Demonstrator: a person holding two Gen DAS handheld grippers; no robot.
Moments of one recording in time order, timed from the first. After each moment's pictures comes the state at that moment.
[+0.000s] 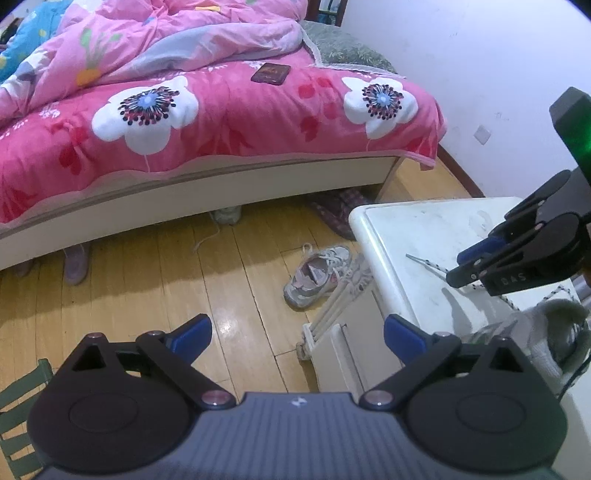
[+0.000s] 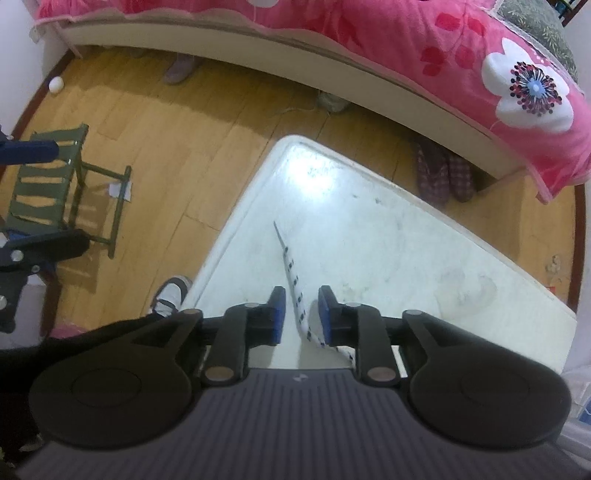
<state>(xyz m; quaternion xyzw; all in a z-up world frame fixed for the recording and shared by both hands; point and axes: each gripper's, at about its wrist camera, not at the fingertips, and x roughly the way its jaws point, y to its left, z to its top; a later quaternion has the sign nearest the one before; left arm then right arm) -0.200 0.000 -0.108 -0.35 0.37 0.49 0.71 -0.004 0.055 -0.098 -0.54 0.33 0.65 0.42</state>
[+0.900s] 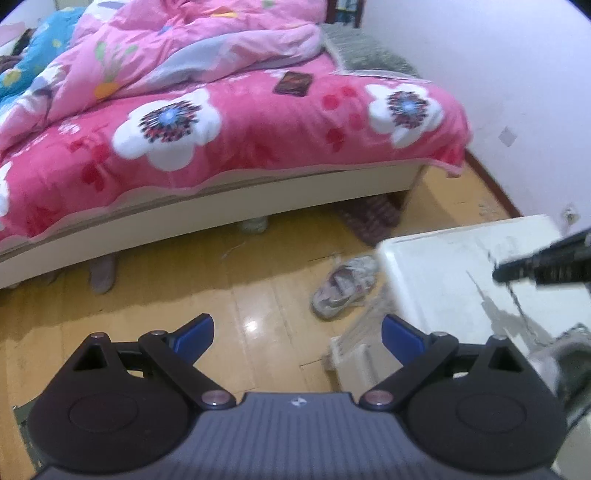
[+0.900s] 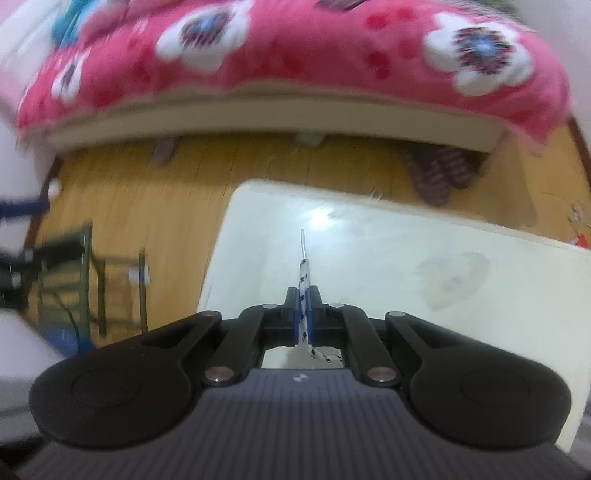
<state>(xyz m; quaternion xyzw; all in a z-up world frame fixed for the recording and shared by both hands) -0.189 0.019 -0.075 -0.32 0.38 0.51 0.70 0.056 0.057 -0.081 -0.39 0.41 0.65 0.50</state>
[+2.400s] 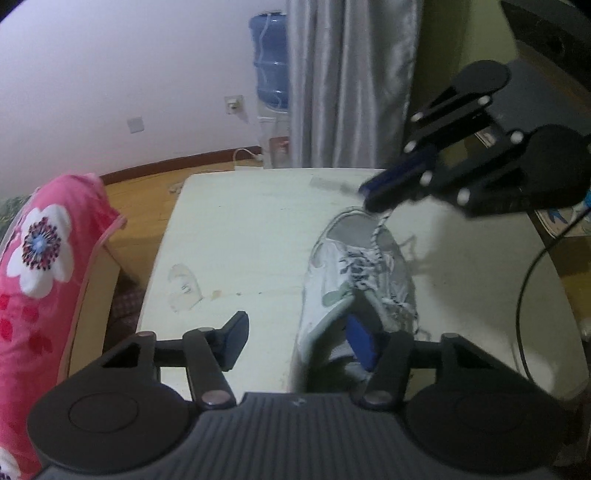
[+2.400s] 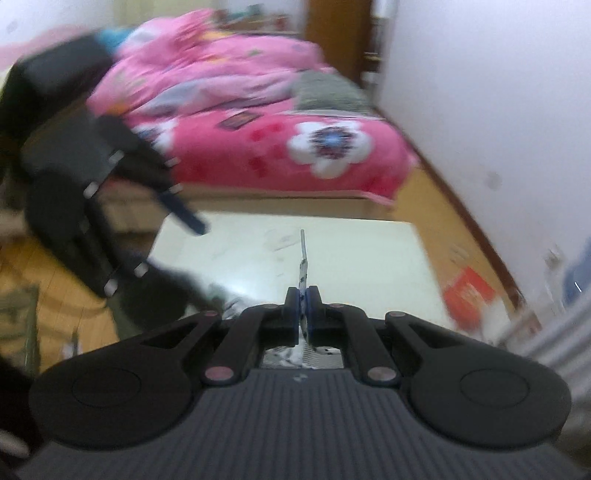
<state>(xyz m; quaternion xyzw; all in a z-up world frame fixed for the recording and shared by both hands) 0.005 -0.047 -0.067 0.03 0.47 0.00 0.88 0.118 -0.146 -0.031 -0.28 0.24 0.64 0.67</state>
